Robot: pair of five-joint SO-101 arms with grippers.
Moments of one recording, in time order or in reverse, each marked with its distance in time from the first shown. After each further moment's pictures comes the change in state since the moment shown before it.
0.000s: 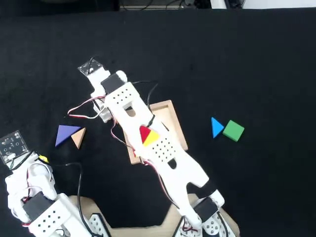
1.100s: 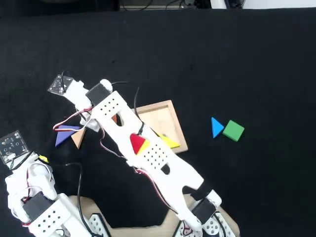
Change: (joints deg) left arm 0.0 0.0 0.0 0.0 0.0; right arm -6.5 1.0 -5.5 0.0 18.5
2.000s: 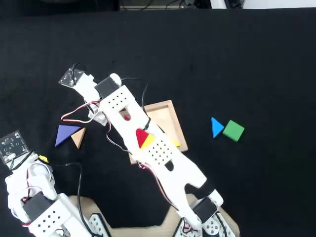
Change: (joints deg) left arm 0.0 0.0 0.0 0.0 0.0; right arm 4.0 -0.1 0.9 0.0 0.1
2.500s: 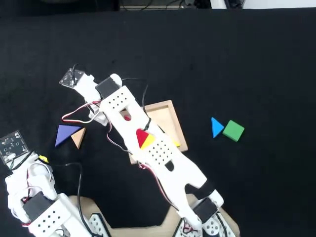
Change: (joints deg) left arm 0.0 0.0 0.0 0.0 0.0; right arm 0.3 1.3 -0.1 -0.2 0.5
